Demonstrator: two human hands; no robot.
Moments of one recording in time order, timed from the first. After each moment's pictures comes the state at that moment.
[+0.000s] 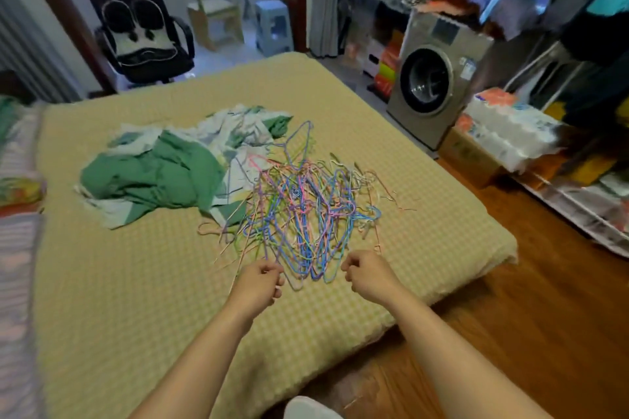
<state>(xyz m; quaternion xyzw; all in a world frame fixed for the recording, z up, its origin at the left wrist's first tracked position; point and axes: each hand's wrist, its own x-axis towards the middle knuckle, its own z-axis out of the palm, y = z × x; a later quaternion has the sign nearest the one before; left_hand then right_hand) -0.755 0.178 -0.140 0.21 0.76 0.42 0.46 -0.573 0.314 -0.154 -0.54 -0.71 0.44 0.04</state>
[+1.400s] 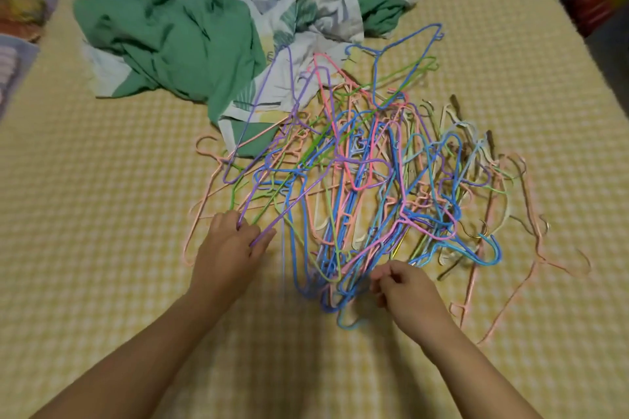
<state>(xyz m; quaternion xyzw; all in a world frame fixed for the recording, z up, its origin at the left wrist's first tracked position) -0.877 0.328 -0.437 0.32 0.93 0.16 0.07 -0.670 0.529 -0.432 -0.48 -0.69 0.54 -0.05</state>
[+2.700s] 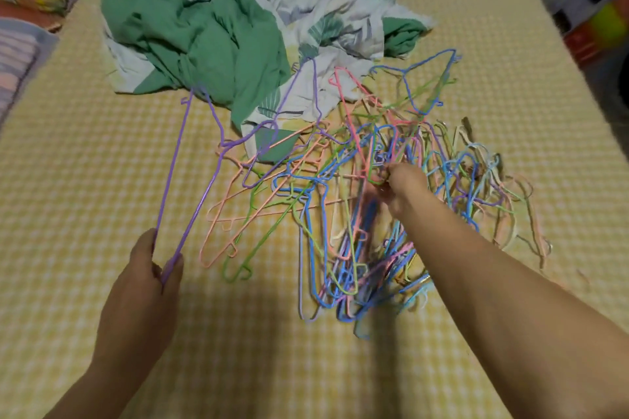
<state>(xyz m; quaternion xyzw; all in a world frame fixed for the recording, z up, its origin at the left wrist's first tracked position) -0.883 0.211 -0.375 0.06 0.95 0.31 0.09 -0.861 0.603 -0.427 -0.54 -0.48 0.68 0.12</state>
